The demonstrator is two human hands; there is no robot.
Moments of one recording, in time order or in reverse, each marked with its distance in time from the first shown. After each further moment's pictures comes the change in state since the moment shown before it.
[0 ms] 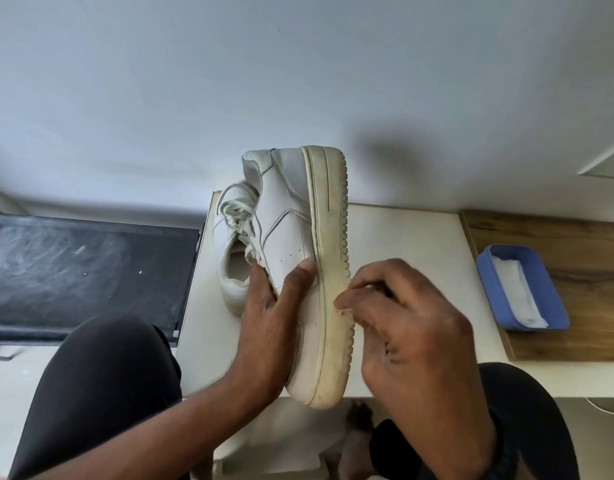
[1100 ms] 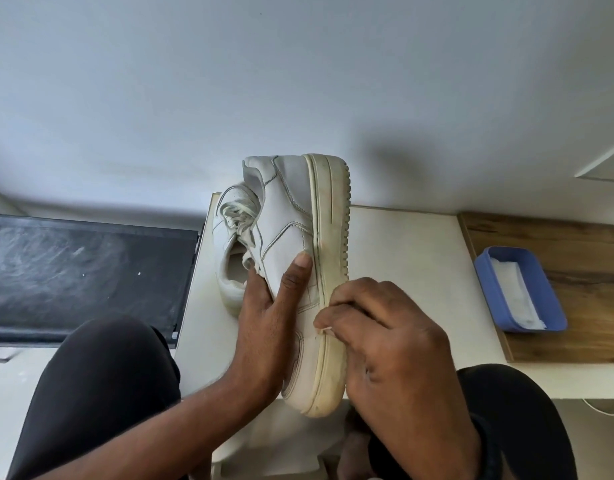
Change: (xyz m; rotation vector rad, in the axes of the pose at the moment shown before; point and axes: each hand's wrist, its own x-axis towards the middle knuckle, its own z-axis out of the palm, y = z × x) left_hand 0.004 -0.002 -0.002 -0.069 -0.028 0.003; right_hand -0.006 -0.006 0.008 0.040 -0.035 -0.071
